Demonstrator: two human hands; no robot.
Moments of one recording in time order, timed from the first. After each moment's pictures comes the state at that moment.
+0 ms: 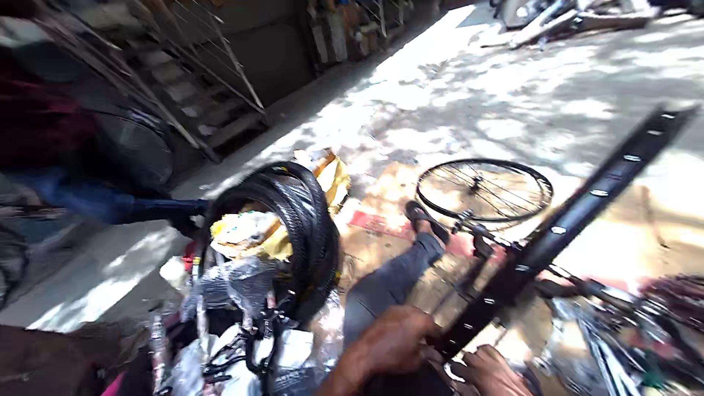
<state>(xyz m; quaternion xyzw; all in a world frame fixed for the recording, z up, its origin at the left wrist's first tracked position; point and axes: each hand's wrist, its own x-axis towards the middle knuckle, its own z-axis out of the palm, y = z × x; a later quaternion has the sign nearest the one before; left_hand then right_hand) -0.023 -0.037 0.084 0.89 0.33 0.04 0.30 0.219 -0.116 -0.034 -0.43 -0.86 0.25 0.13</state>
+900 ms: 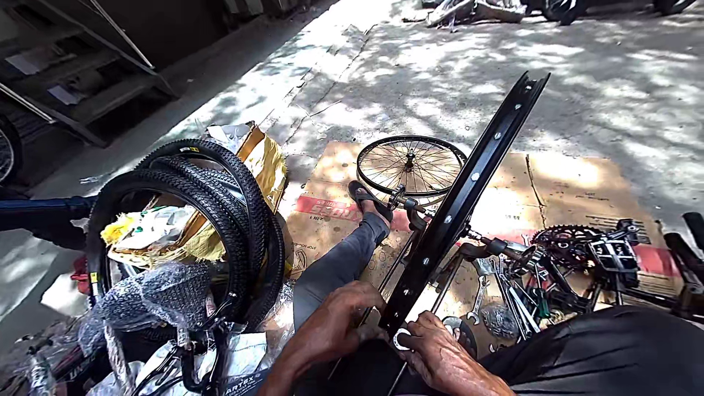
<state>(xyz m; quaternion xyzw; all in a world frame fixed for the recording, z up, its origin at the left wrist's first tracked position) -0.028 -0.028 0.061 0.85 0.31 0.16 0.39 0.227 -0.120 -0.058 -0.44 -0.86 0.19 0.14</state>
